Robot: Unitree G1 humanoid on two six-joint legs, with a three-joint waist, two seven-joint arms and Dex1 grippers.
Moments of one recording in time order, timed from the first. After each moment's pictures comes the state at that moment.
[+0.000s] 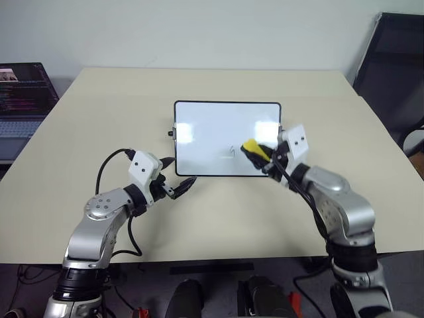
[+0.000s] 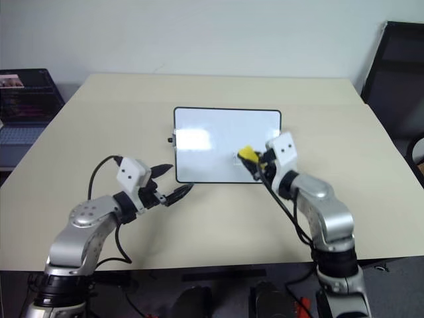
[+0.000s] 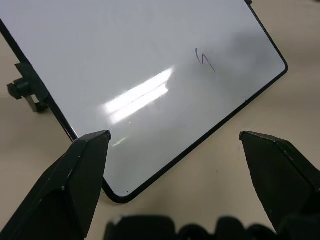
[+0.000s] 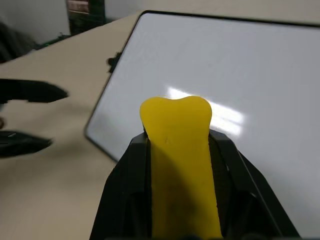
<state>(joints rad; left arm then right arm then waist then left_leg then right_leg) -0.20 0.55 0.09 -0.20 -0.31 0.37 -0.69 -0.36 -0.22 0.00 -0.44 0.31 0.83 0.53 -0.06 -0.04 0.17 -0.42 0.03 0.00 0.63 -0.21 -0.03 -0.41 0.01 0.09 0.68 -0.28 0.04</state>
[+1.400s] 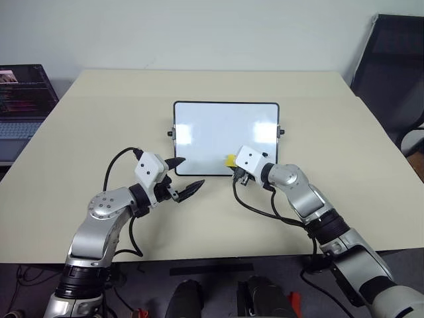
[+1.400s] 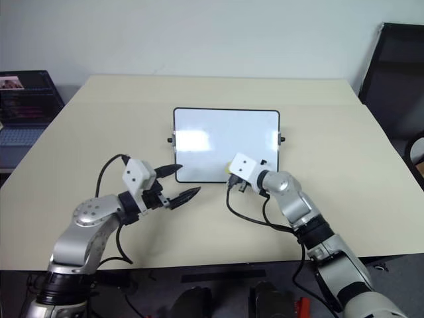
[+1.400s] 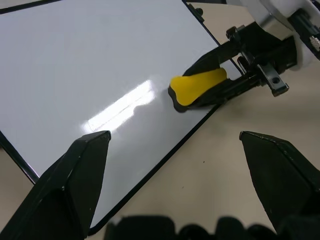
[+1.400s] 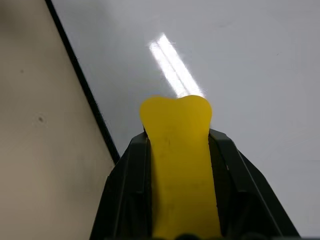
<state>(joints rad) -0.21 0.56 0.05 -0.19 -0.32 0.30 -0.78 -0.69 -0.29 0.41 0.27 -0.21 0.27 0.52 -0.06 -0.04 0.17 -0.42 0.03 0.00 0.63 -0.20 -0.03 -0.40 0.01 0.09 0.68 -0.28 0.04</state>
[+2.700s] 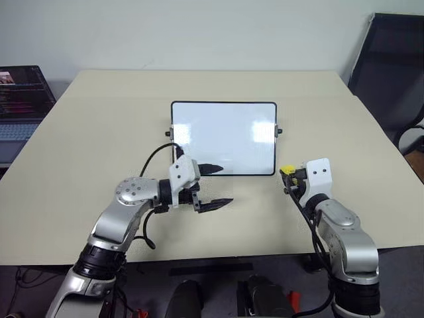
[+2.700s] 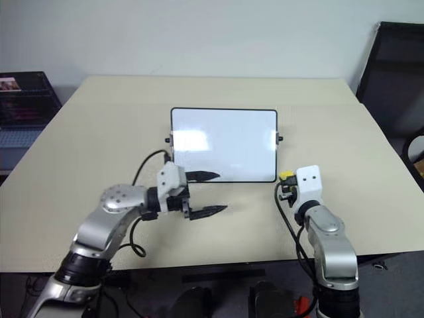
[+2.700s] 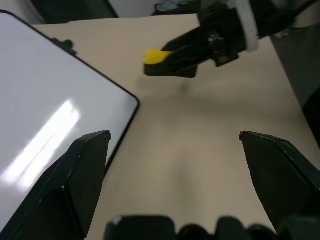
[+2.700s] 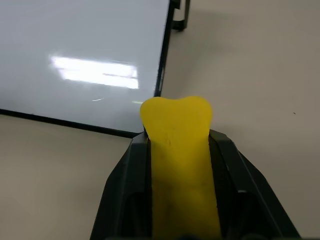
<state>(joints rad) -0.42 0.54 -0.20 -0.11 -0.30 0.23 -1.07 -0.20 -0.10 -0.08 -0.43 -0.03 0.85 0.22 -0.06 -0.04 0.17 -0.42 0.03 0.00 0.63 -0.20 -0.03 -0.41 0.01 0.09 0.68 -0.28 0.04</state>
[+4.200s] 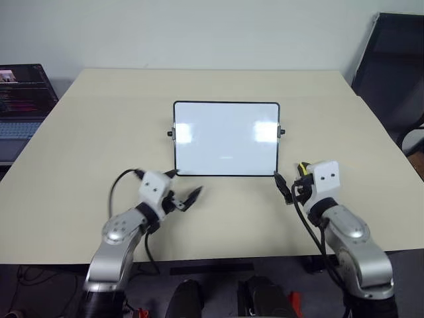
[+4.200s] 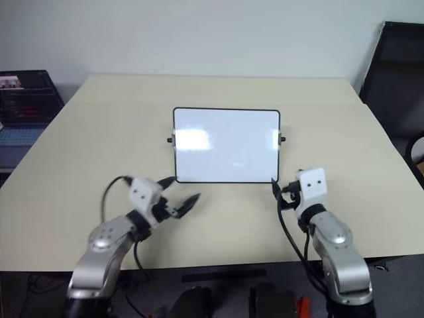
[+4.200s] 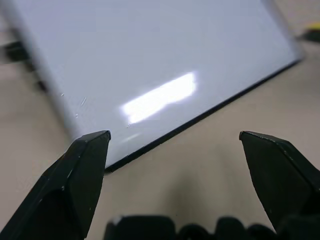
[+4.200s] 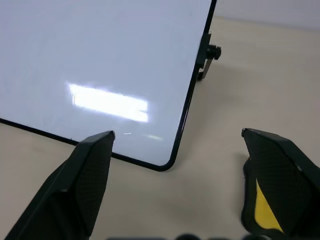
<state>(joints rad) 0.07 0.33 0.12 -0.31 -0.08 0.22 -0.45 0.01 -0.21 0.02 -0.53 0.09 0.49 0.17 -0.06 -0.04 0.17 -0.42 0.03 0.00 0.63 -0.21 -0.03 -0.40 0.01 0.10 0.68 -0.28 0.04</state>
